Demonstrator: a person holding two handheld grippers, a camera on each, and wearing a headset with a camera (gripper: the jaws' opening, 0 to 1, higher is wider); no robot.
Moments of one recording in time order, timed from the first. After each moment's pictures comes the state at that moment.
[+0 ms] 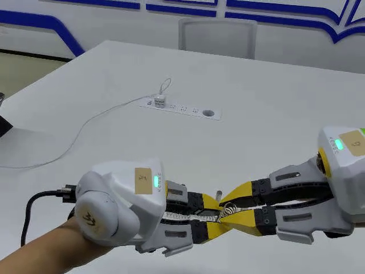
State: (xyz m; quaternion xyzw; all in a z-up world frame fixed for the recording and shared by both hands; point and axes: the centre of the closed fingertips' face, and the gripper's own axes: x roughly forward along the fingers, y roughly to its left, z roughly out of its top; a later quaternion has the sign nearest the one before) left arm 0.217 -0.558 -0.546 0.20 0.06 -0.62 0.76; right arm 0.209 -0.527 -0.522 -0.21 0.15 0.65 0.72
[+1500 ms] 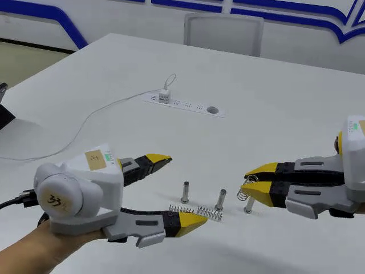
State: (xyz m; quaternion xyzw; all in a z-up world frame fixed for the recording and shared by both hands) left arm 0.276 -0.483 -0.551 0.08 0.09 -0.46 0.88; right arm 0.279 -0.568 -0.533 -0.16 0.19 0.51 0.83
